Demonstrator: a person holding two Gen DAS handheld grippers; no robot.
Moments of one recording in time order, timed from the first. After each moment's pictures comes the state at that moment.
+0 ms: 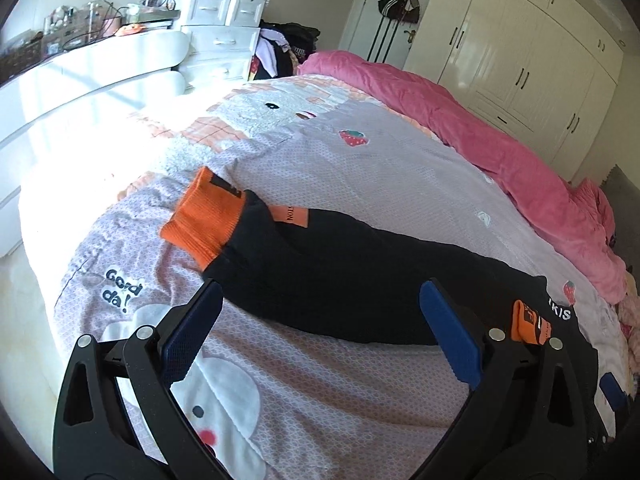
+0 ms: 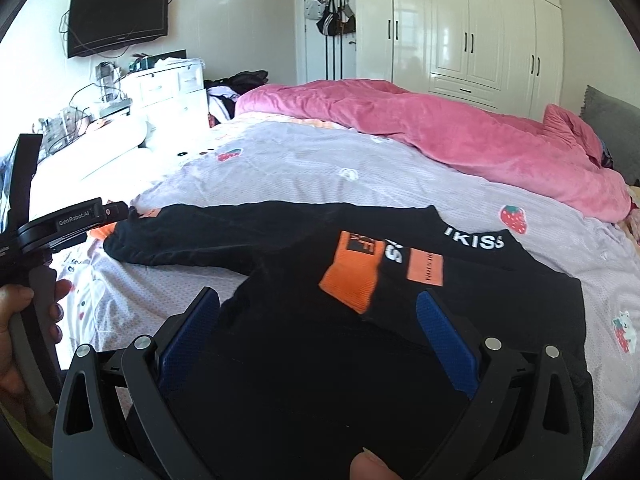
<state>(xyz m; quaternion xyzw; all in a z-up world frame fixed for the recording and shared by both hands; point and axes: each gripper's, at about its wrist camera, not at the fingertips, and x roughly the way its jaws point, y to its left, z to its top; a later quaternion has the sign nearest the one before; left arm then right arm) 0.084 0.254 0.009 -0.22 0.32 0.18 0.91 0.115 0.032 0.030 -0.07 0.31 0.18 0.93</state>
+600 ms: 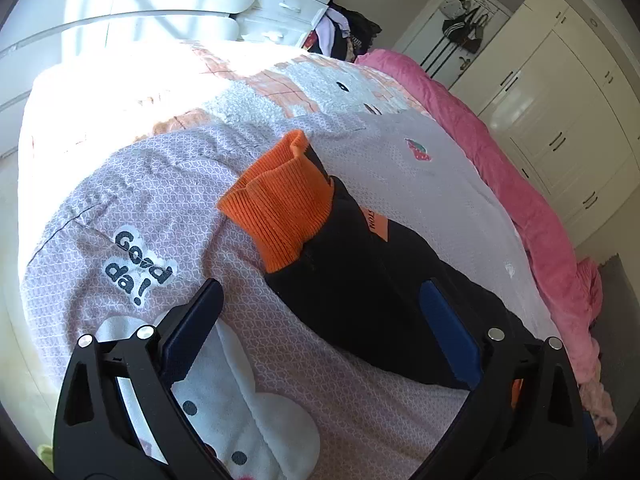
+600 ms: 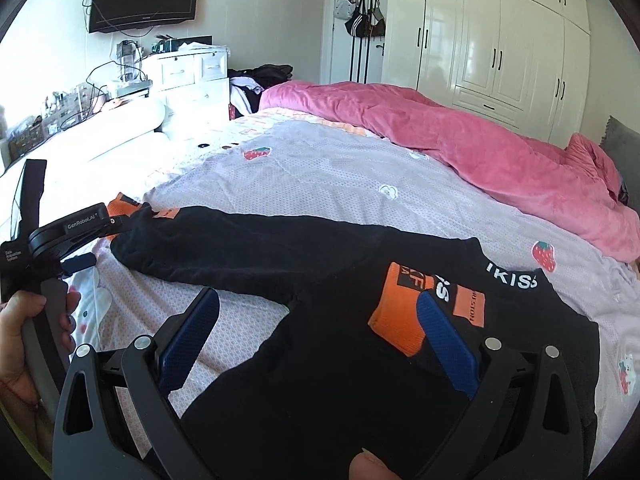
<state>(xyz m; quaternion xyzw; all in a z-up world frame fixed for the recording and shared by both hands) 0.080 0.322 -0.035 -0.36 0.30 0.21 0.86 0.140 0.088 0.031 -0.11 0.31 0.20 0.92</state>
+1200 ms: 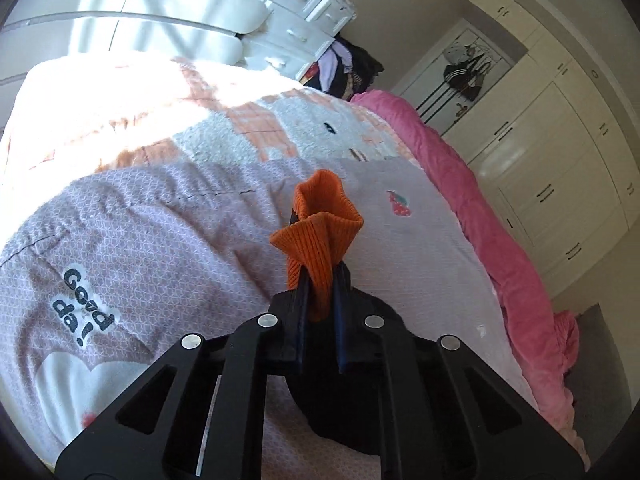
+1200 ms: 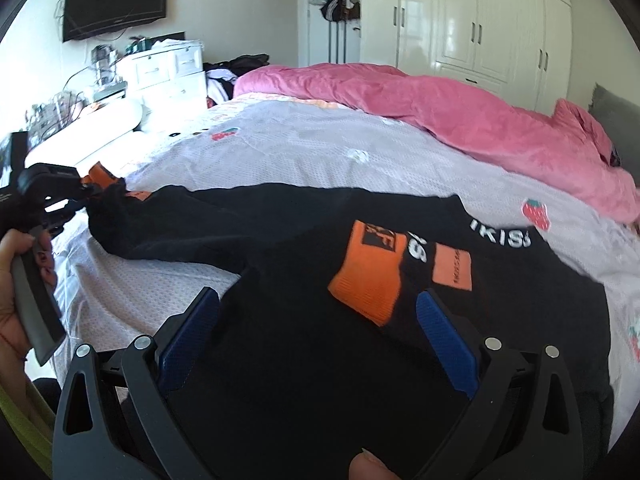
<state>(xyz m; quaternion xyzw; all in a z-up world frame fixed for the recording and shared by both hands) 0.100 0.319 -0.009 -0.40 0.22 0.20 0.87 0.151 0.046 -0.002 -0.07 0.34 0.17 0.92</state>
